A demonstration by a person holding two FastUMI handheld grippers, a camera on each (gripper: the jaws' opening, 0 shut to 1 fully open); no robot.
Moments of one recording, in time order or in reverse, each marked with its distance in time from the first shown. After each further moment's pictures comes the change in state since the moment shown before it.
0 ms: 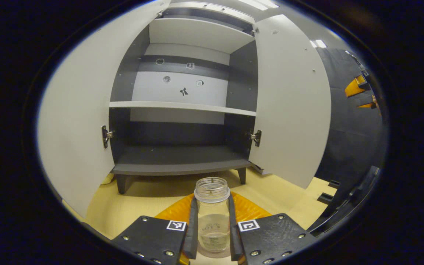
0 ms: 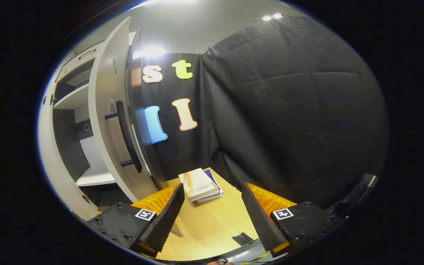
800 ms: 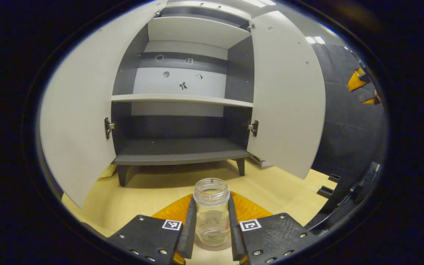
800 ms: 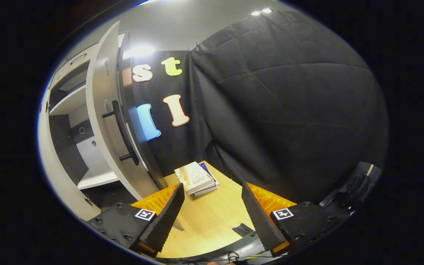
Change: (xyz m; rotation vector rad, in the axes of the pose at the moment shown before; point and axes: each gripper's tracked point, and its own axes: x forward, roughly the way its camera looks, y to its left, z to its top) left arm -0.008 -0.006 -0.021 0.004 0.042 0.027; right arm -0.021 -0.002 -0.016 0.060 0.047 -0.049
